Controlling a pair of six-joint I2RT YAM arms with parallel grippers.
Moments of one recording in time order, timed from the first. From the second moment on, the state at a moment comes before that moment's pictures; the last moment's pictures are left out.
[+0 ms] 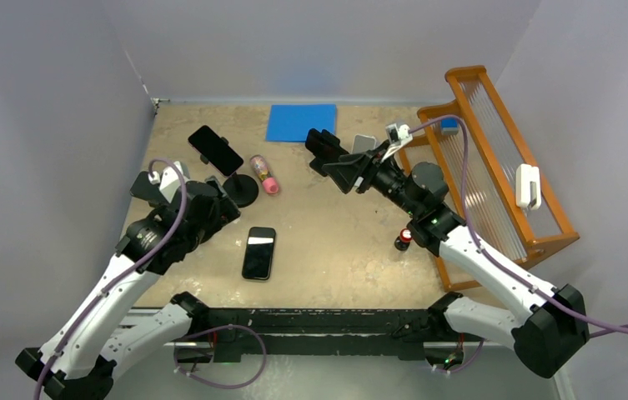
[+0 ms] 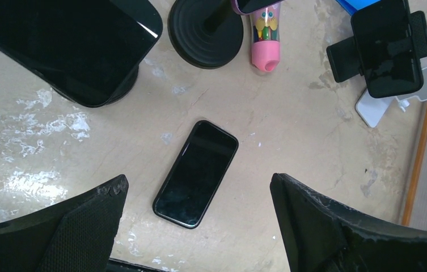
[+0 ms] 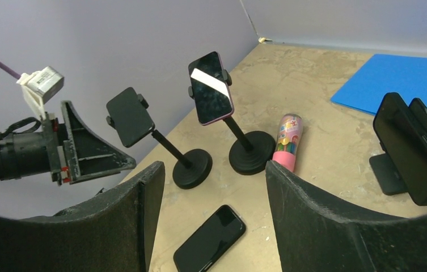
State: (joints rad) left arm -0.57 0.80 1.03 -1.04 -0.50 -0.98; right arm 0.59 1.08 0.79 0.38 -0.27 0.54
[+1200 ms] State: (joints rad) left arm -0.04 1.13 1.28 -0.58 0.06 -0.60; right arm 0.59 1.04 0.77 0.40 -0.31 0.56
